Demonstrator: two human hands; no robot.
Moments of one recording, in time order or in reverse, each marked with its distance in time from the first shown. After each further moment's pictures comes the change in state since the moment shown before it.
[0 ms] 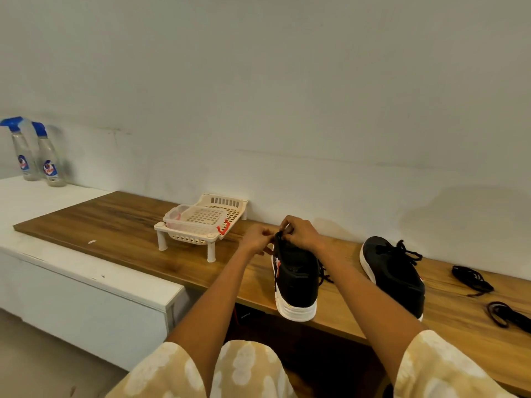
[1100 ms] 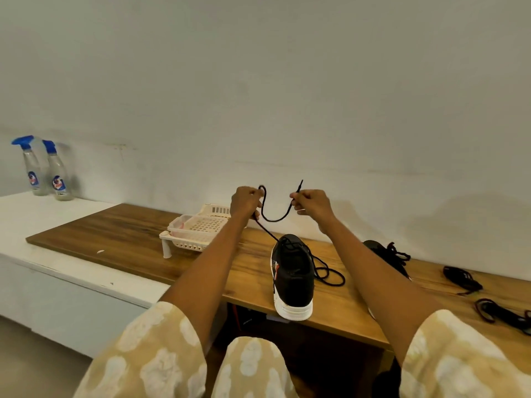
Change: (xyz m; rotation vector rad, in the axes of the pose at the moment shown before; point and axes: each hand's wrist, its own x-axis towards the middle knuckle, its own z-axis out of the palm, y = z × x) left_hand 0.001 0.081 -0.059 -0.150 0.412 0.093; right_hand -0.011 -0.035 -0.075 0.647 0.334 0.080
